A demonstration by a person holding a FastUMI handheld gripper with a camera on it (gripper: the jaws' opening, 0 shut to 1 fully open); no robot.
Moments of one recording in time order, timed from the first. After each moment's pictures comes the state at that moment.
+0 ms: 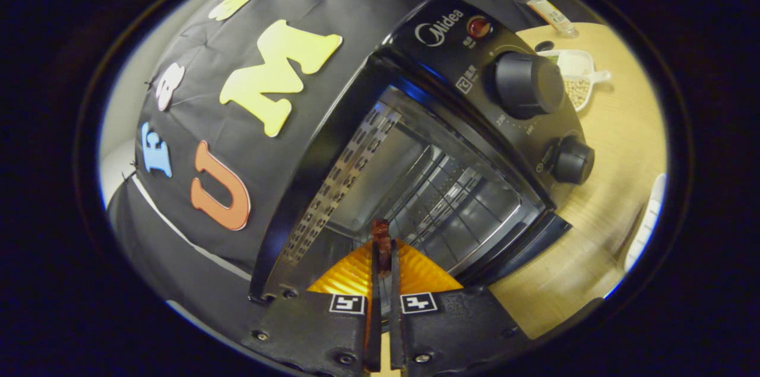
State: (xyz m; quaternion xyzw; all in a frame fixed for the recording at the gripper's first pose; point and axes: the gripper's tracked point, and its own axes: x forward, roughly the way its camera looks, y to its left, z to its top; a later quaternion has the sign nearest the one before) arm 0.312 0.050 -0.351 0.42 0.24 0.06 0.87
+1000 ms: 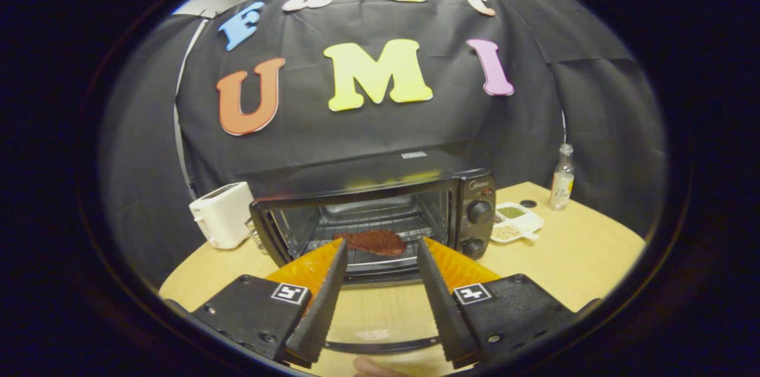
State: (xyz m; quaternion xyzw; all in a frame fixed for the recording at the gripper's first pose) arm 0.167 0.030 -0.274 0.02 0.14 0.02 0.99
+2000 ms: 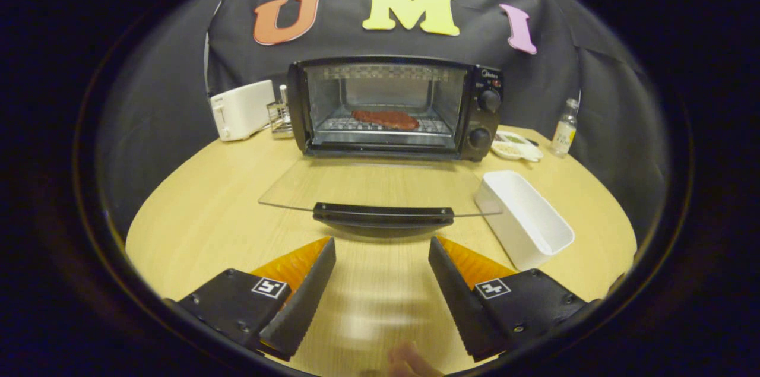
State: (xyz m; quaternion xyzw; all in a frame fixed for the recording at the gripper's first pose) arm 0.067 0.027 -0.423 -0.05 0.34 0.03 0.94
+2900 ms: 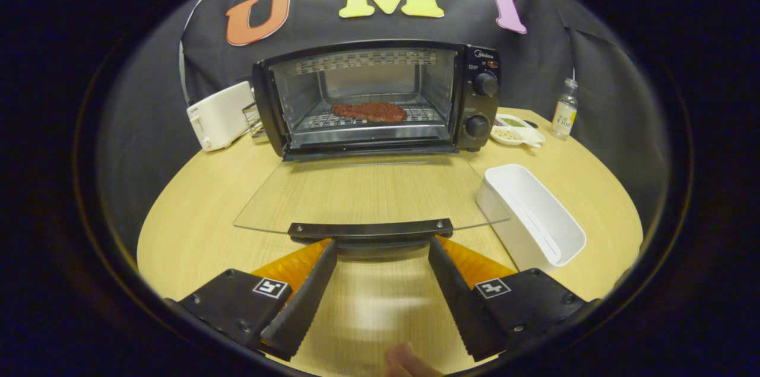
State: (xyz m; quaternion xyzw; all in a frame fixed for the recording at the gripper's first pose) arm 0.093 0.026 -0.417 -0.01 0.35 0.02 0.94
